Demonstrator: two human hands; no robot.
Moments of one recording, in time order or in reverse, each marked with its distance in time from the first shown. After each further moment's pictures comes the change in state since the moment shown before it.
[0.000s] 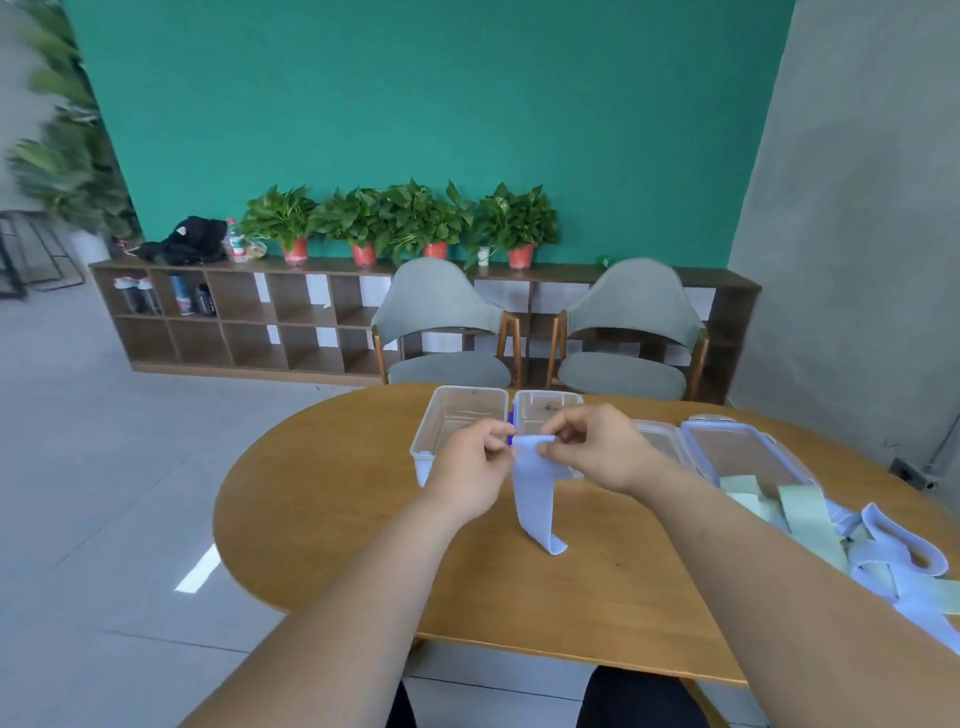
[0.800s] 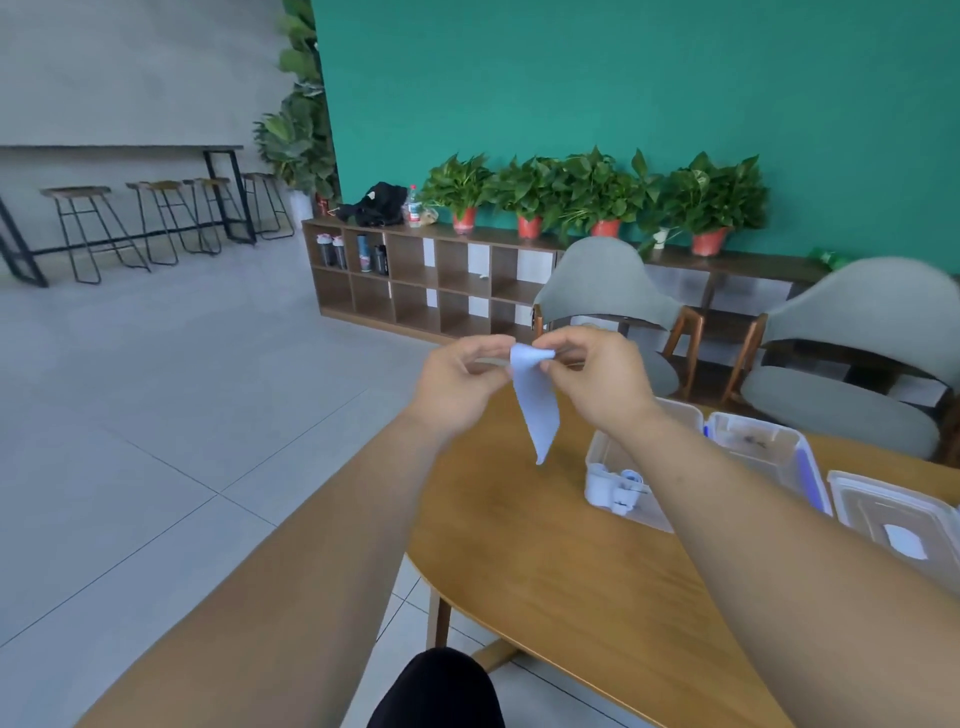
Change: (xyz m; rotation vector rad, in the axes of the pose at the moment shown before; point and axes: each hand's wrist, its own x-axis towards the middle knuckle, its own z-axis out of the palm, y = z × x) left_hand 0.012 -0.036 -0.228 -0.192 0.399 -0.036; right_hand 0.149 -0.154 0.156 0.162 0.073 -0.349
